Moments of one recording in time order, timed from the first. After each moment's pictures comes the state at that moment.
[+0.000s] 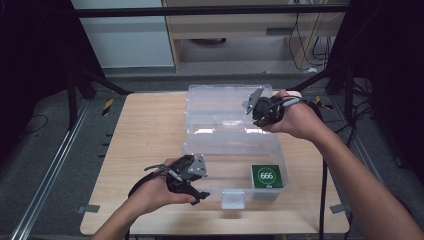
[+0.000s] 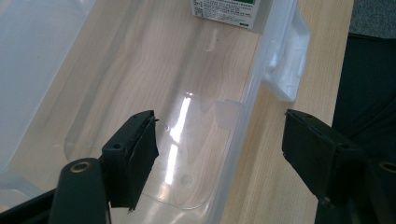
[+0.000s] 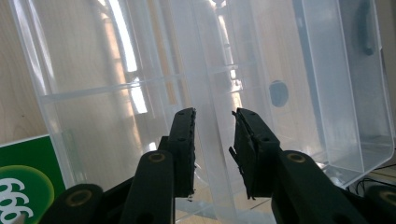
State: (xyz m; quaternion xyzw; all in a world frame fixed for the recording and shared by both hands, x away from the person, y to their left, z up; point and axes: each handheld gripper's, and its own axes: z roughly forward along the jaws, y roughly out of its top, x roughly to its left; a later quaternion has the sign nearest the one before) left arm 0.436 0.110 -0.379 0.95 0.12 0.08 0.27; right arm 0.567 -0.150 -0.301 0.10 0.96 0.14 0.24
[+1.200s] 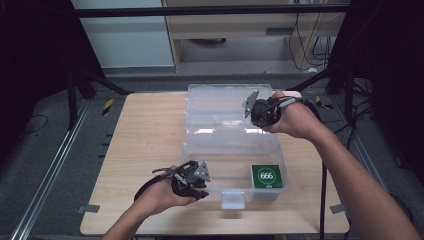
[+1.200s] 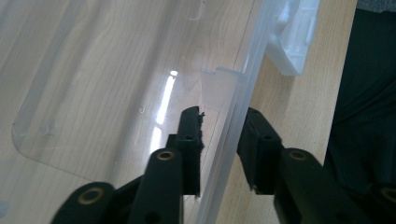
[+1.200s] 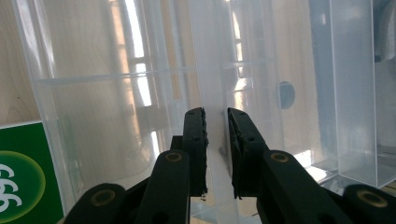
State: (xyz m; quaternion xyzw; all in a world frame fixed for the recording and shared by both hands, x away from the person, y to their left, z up) left arm 0.442 0.104 -0.408 0.96 0.12 0.04 0.23; right arm 0.571 -0.145 -0.308 0.06 0.97 0.11 0.23
